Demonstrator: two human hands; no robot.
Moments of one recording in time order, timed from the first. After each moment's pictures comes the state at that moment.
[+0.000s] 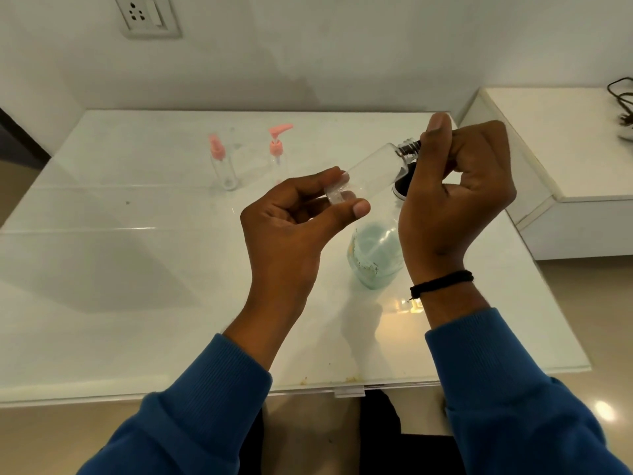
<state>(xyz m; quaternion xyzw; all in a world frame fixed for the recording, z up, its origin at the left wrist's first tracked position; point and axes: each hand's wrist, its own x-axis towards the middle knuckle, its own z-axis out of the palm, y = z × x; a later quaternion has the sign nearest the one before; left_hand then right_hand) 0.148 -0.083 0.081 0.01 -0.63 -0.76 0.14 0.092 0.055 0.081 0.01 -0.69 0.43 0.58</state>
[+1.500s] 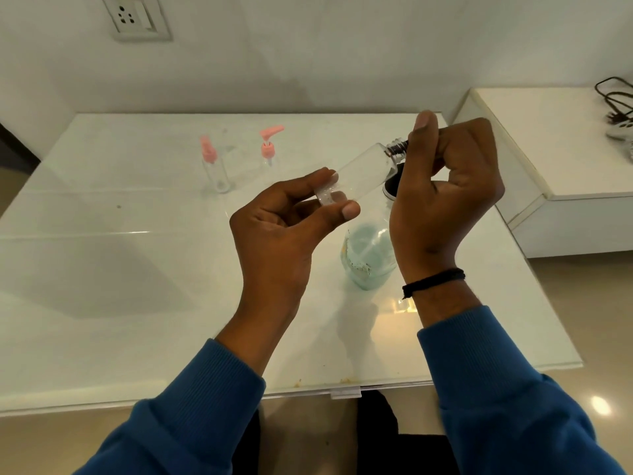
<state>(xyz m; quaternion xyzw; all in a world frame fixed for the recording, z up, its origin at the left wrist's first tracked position) 0.149 -0.081 0.080 0.01 -0.62 -0.77 0.15 0.090 0.057 0.085 0.03 -0.70 0.43 0.57</state>
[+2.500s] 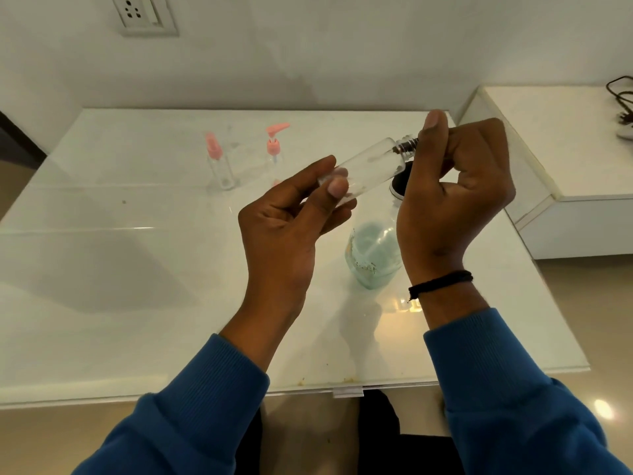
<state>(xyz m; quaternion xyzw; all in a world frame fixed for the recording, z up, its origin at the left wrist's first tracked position) 0.150 -0.077 0.088 0.02 -0.59 -0.80 0.13 0.093 0.057 0.084 0.02 -0.70 0.42 0.58</state>
